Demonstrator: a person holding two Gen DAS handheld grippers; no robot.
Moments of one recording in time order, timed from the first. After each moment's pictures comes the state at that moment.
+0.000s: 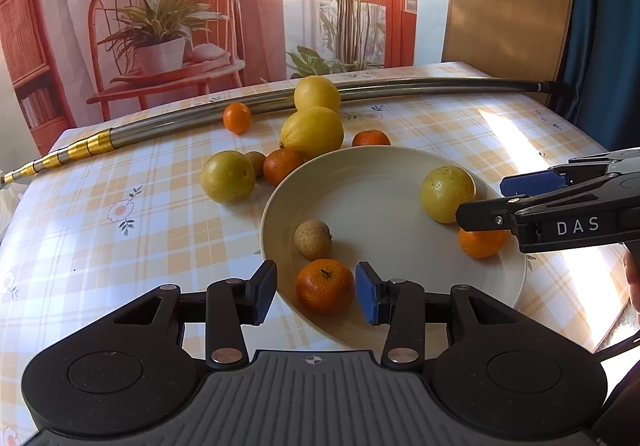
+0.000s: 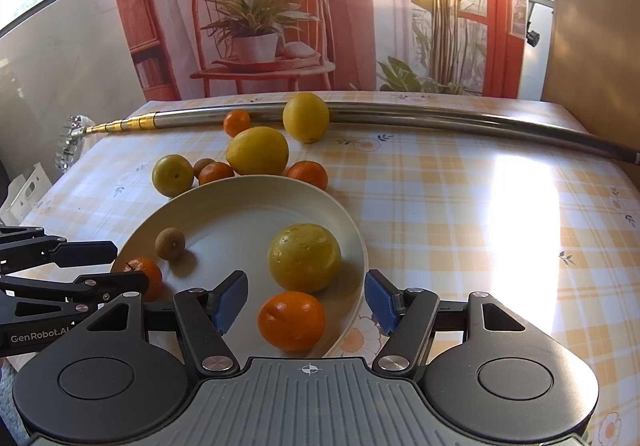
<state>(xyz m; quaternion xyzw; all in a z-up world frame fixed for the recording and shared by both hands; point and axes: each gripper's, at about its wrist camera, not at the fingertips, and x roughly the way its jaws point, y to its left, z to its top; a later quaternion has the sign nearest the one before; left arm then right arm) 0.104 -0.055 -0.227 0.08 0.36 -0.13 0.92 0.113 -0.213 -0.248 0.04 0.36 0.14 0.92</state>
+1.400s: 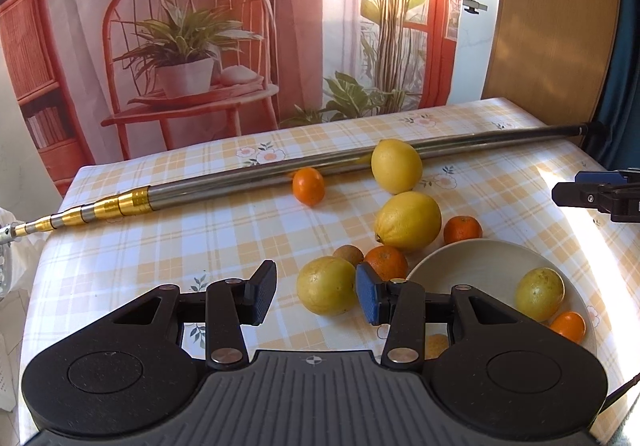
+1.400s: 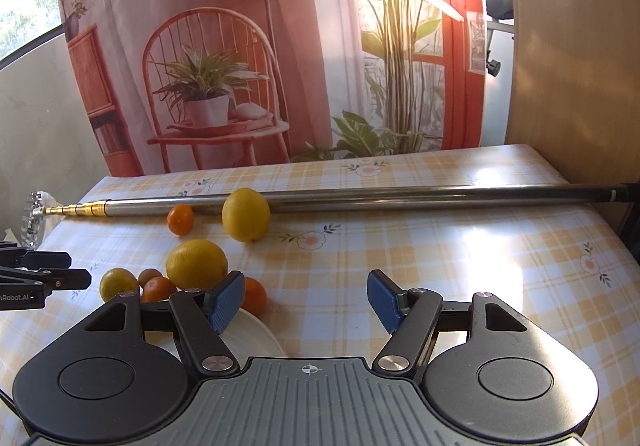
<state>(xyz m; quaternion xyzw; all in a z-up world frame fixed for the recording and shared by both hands) 0.193 -0.004 -0.190 0.07 0.36 -0.12 0.92 0.176 -0.250 -0.216 0.07 0.31 0.08 0.94</state>
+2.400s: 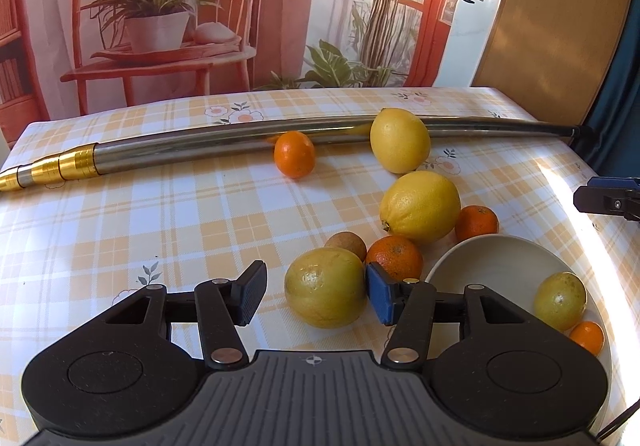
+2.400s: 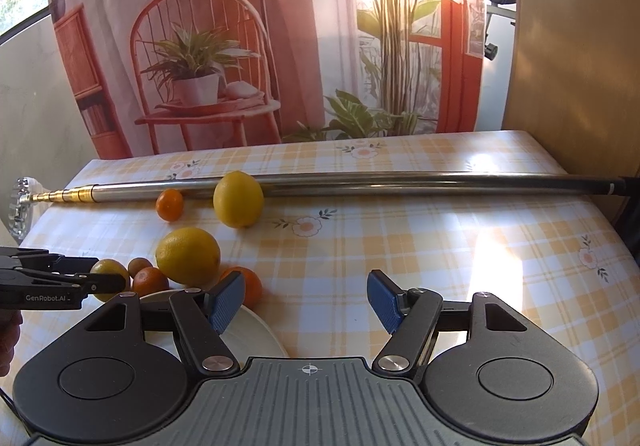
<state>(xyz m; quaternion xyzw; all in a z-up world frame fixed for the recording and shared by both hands) 0.241 0.008 -0.238 0.02 0.39 -0.17 0.90 0.191 -0.237 -0.217 0.06 0.35 0.07 0.93</state>
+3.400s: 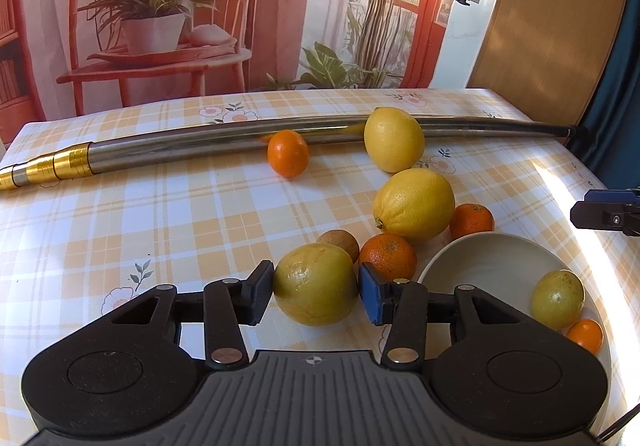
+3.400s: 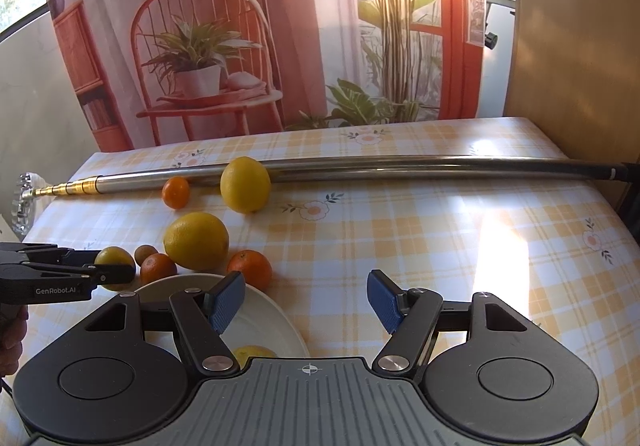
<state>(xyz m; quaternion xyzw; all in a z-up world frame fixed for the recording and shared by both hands) 0.237 0.006 -0.240 0.02 0.39 -0.18 0.91 0.183 -0.232 -0.222 0.07 0.36 0.07 0.93</state>
